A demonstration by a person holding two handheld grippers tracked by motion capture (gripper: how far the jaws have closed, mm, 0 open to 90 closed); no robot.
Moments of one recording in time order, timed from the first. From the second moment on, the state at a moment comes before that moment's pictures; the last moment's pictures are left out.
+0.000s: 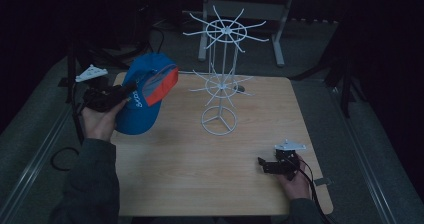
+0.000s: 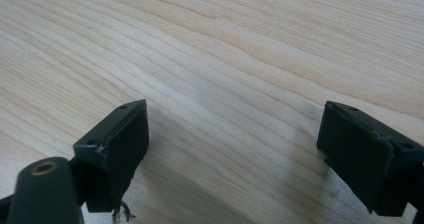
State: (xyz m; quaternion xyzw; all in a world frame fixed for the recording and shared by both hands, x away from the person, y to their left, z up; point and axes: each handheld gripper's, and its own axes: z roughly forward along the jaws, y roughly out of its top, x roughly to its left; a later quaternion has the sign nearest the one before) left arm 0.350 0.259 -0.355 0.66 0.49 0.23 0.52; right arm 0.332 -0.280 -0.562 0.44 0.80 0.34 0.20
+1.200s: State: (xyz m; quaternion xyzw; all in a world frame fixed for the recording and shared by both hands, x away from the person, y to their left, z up) left arm 0.346 0.263 -0.338 0.65 0.48 0.22 0.55; right arm 0.332 -0.280 -0.562 0.45 0.80 0.34 0.19
